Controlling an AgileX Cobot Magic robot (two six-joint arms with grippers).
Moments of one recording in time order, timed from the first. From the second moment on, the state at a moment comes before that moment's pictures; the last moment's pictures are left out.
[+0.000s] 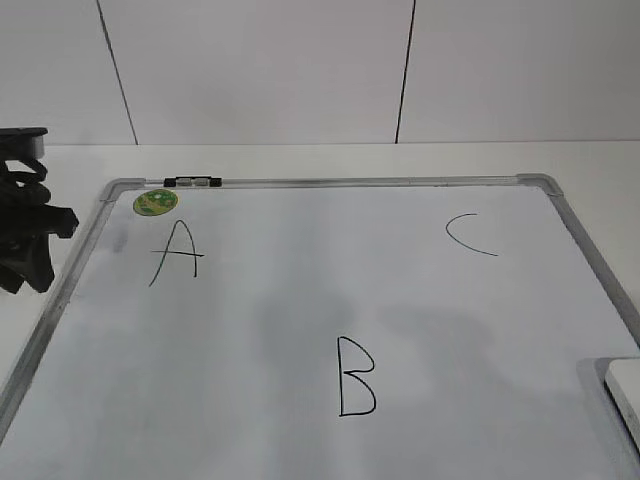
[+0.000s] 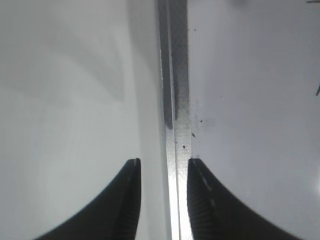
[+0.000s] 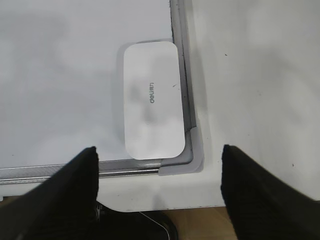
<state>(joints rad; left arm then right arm) -0.11 1.82 -1.20 -0.09 0.93 -0.04 0.01 0.34 -0.54 0.00 1.17 0.08</state>
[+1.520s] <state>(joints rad) -0.11 1.89 -1.20 -0.08 0.85 -0.04 0.01 0.34 -0.54 0.00 1.17 0.08</state>
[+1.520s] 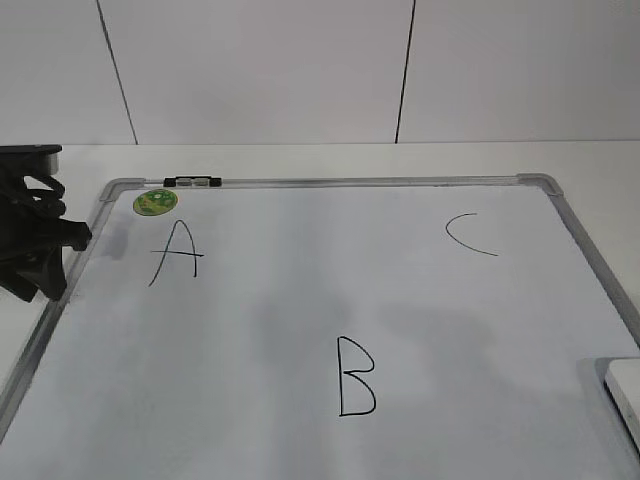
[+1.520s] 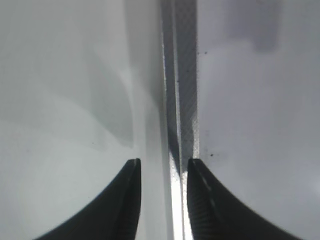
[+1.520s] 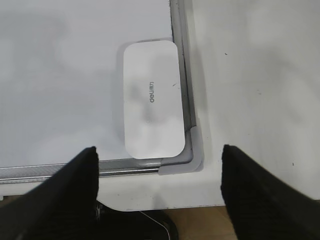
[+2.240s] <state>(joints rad) -0.11 1.89 -1.20 -0.10 0.85 -0.04 0.01 0.34 -0.54 0.00 1.17 0.08</state>
